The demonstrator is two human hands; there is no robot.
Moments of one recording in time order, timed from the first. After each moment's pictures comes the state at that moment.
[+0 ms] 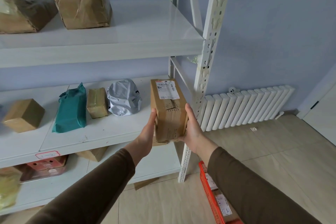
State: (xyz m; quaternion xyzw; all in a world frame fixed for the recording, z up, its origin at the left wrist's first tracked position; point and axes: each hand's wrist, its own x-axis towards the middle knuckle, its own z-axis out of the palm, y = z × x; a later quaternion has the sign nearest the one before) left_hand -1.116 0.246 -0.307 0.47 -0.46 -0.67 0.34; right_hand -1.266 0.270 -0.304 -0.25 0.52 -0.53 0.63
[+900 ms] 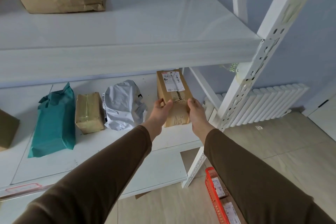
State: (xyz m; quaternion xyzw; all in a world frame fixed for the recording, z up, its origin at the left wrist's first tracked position) left_hand -1.134 0.013 -0.366 0.52 -0.43 -0.65 0.34; right_hand -1.268 0.053 -0.350 -0.29 0.67 -0.52 0.44
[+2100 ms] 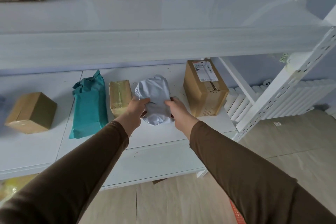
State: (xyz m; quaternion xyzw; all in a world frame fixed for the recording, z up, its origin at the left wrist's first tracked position) left_hand -0.951 -0.003 -0.362 0.59 -0.35 -0.61 0.39; right_hand -1.099 0.030 -0.358 -0.34 0.64 -0.42 0.55
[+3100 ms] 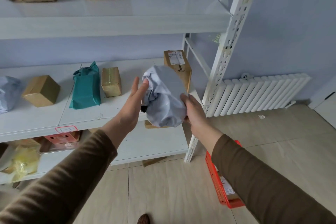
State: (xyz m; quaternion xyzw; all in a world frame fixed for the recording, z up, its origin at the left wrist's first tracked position) left_hand -1.015 0.241 -0.272 0.42 -0.53 -0.59 0.43; right_hand -1.211 0.260 -0.315 -0.34 0.58 -0.53 0.51
